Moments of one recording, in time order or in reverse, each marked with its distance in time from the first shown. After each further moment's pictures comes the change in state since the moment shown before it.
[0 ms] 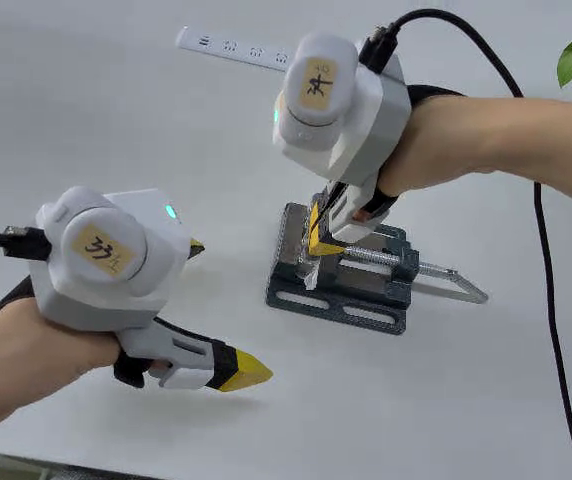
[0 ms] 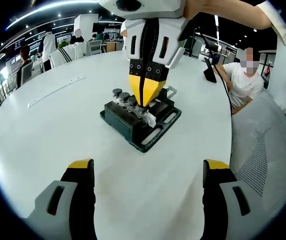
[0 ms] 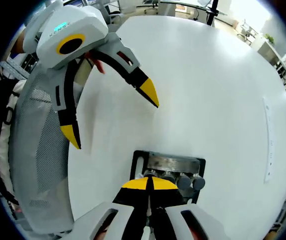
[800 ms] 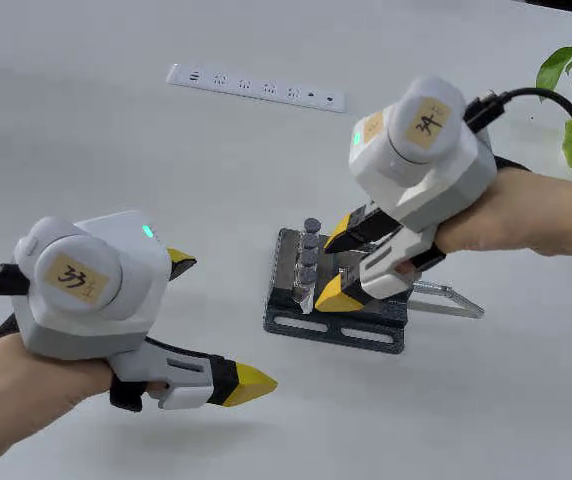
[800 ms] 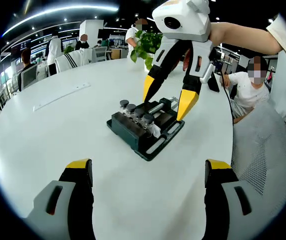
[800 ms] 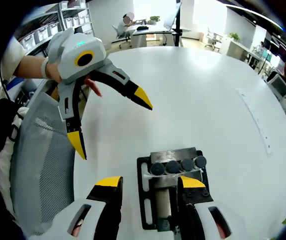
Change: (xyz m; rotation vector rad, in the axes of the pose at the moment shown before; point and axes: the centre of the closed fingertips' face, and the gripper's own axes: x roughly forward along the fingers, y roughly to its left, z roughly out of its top) left arm -0.009 0.004 0.015 -0.017 -0.072 0.027; right arm -0.014 0.013 -0.015 0.245 -0.358 -0.078
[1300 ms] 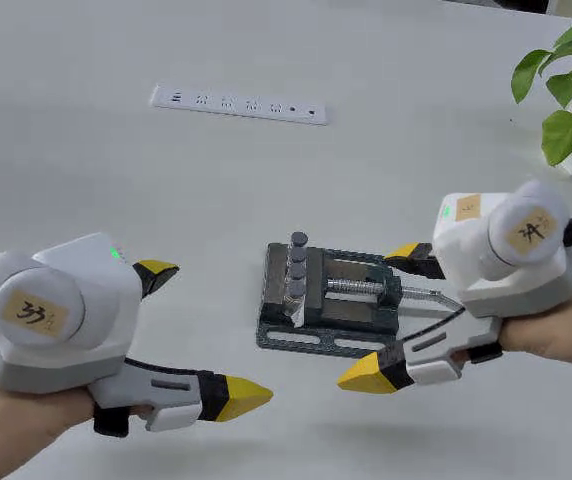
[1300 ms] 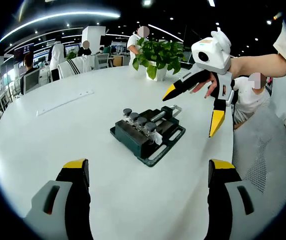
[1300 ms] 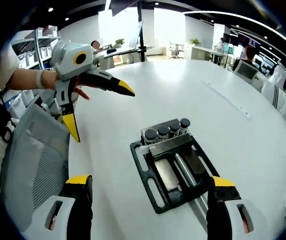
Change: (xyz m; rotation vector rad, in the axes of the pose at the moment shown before) left arm -0.006 0.006 0.009 0.000 -0.060 0.012; right arm -0.014 0.008 -0.058 0.219 -0.190 -0.177
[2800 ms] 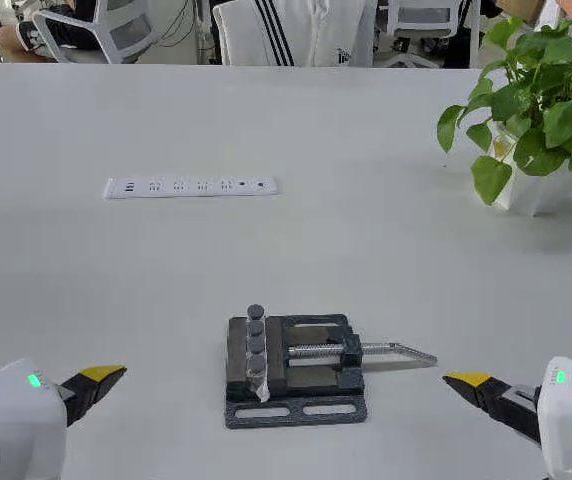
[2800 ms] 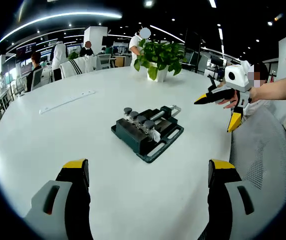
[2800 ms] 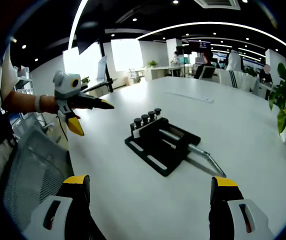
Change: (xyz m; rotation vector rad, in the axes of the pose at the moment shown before) left arm -0.011 -0.003 -0.004 -0.012 -0.006 0.015; right arm -0.053 0.021 -0.051 0.292 -0.278 -0.191
